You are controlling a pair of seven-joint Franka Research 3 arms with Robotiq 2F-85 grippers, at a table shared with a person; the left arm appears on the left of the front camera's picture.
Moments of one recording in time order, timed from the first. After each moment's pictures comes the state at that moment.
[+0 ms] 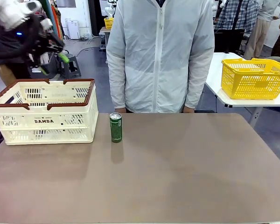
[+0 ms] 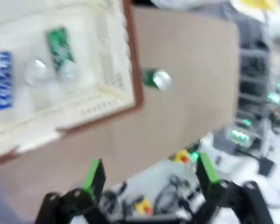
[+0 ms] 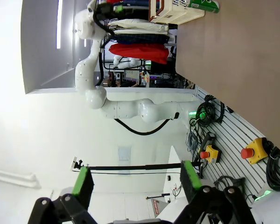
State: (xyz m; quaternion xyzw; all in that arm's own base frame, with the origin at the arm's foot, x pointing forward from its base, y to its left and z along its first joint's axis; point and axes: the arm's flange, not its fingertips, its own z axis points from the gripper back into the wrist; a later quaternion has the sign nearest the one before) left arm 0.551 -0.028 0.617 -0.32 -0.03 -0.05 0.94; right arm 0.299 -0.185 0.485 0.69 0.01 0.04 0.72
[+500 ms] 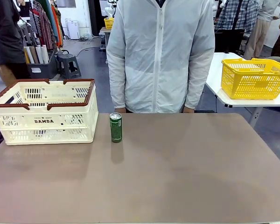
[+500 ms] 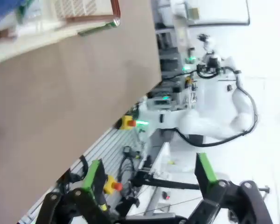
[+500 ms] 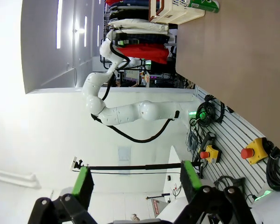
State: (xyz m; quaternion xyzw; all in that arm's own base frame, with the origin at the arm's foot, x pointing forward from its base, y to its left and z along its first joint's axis) left arm 0.405 0.158 0.507 -0.57 -0.03 -0.06 0.82; right arm 0.299 -0.185 0.485 0.69 0.01 0.04 0.72
